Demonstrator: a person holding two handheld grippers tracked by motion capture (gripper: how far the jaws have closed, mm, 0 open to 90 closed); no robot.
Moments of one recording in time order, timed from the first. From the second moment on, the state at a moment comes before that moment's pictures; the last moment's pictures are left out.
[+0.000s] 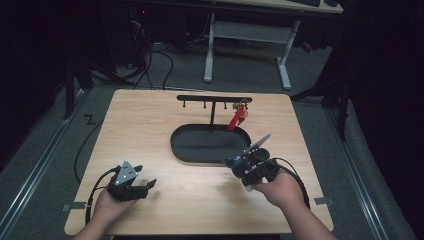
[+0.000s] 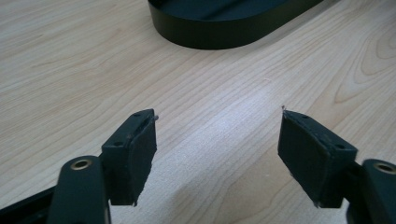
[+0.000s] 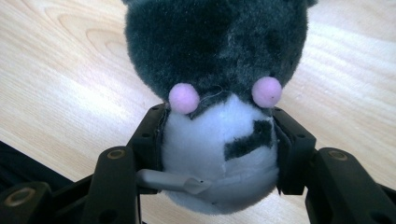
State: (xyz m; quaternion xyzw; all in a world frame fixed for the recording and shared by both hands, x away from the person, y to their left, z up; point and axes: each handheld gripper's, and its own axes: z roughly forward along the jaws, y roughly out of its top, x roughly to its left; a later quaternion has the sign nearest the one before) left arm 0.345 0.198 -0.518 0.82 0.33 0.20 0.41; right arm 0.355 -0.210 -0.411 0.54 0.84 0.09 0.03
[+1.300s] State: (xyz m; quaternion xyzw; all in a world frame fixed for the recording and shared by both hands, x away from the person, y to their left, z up) left arm 0.344 0.196 -0.520 0.83 0.32 0.20 0.41; right arm 0.406 -0.202 -0.346 0.56 0.82 0.12 0.06
